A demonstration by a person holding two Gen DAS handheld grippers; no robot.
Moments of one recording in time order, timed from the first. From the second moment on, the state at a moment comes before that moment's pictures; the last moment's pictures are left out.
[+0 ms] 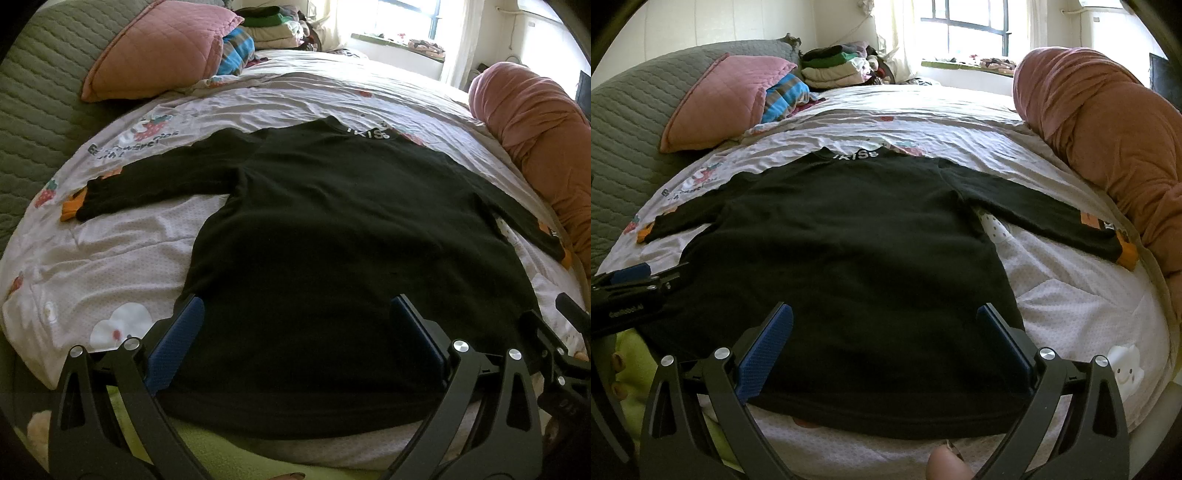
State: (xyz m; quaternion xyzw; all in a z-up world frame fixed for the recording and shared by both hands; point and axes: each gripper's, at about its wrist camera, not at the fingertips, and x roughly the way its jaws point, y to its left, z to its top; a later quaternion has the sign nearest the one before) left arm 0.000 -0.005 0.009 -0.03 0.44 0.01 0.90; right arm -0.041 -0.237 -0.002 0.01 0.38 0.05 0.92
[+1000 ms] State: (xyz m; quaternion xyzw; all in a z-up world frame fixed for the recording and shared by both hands) left arm 0.013 -0.008 0.012 -0.02 0.44 0.01 0.90; right arm -0.024 -0.231 -0.003 0.00 0.39 0.06 0.92
